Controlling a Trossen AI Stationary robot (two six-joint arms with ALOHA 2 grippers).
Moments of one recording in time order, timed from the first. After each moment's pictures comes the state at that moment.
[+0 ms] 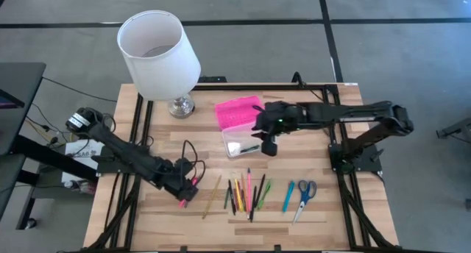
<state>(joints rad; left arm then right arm) -0.55 1.41 0.86 -0.75 -0.22 -1.39 -0.03 1.40 1.22 -0.56 0.00 -0.04</state>
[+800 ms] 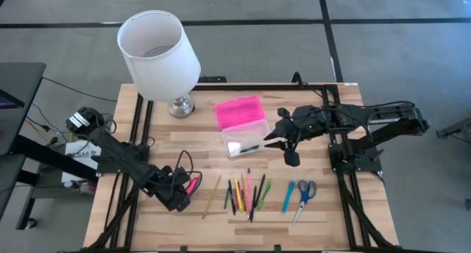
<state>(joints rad) -0.68 1.41 0.73 -0.56 -0.25 -1.32 0.10 1.21 1.22 -0.64 -0.02 -0.03</state>
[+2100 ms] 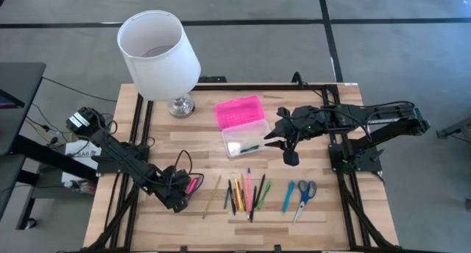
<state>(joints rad) -0.68 1.41 0.59 -0.33 -0.26 -1.11 0.10 1.21 1.22 -0.64 0.00 -0.03</state>
